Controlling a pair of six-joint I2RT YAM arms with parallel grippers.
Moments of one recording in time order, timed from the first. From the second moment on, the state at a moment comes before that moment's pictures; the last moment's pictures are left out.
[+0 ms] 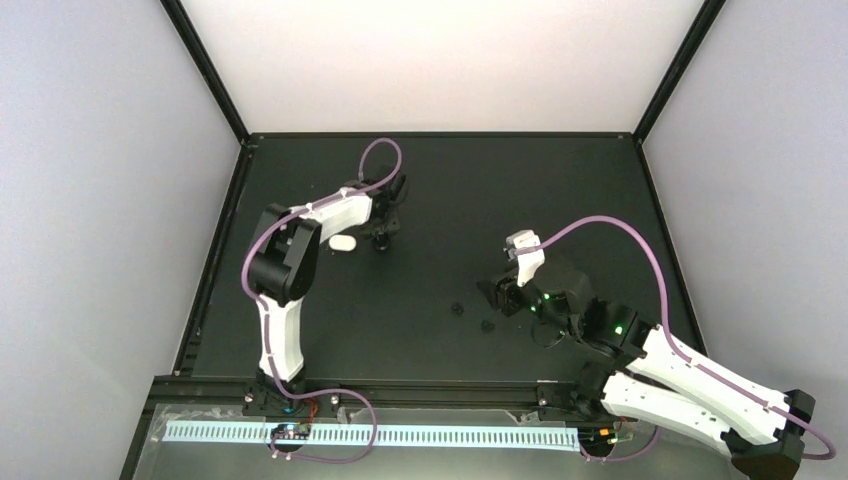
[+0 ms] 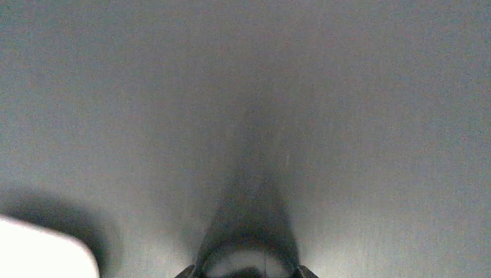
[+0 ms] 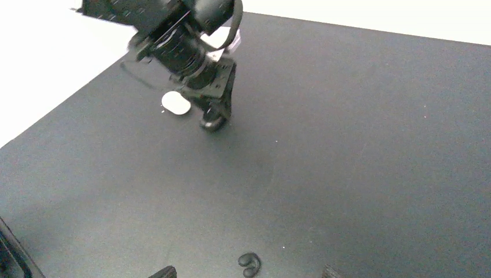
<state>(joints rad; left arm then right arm) -0.43 2.07 1.47 -0.61 -0.25 -0.61 0.98 0.71 0.73 -0.47 0.28 0.35</state>
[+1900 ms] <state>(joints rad) -0.67 0.34 0.56 -0.44 -0.49 -0.49 1.07 1.57 0.92 -0.28 0.21 0.55</state>
